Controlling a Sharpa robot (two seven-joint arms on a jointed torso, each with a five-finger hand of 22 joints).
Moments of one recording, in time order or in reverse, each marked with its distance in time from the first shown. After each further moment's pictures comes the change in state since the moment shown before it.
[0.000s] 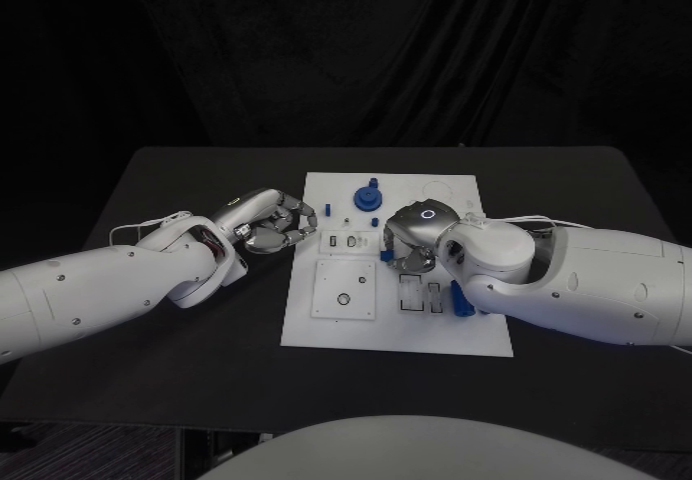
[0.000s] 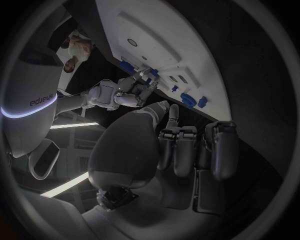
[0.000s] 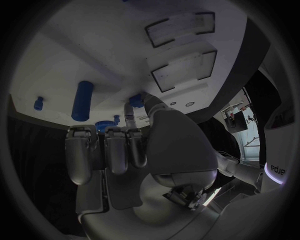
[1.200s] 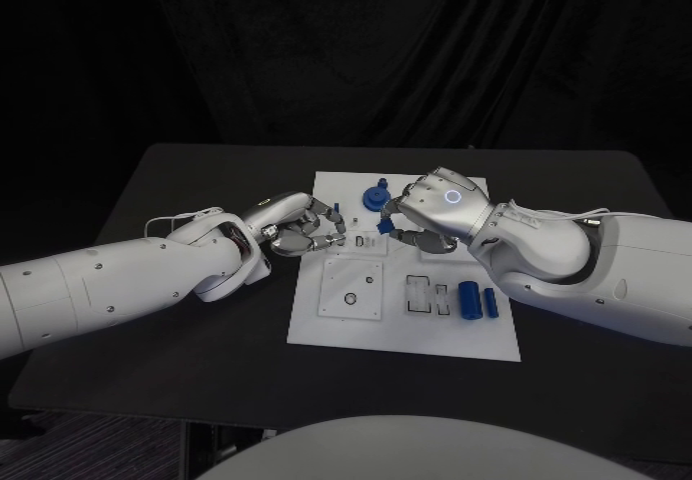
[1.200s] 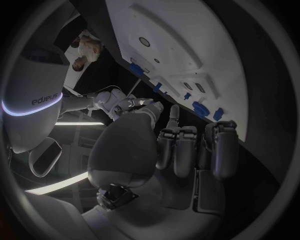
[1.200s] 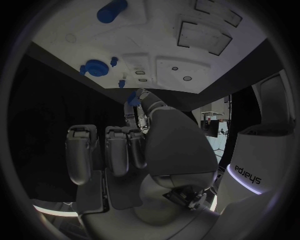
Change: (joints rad) left arm -0.003 0.054 0.000 -0.012 0.006 0.062 0.036; left_hand -0.051 -0.008 -0.074 0.116 -0.040 -0.004 0.011 -0.045 -0.102 -0.001 0.003 0.000 0.000 0.004 0.004 0.000 0.000 0.000 0.000 0.000 0.000 0.000; right arm 0.060 -0.078 -0.002 0.043 -0.253 -0.330 0.243; right_hand 0.031 0.016 0.055 -0.105 0.002 0.040 -0.010 0.026 0.018 0.005 -0.034 0.000 0.000 0.004 -0.032 0.000 0.000 0.000 0.004 -0.018 0.015 0.000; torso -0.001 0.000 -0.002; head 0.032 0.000
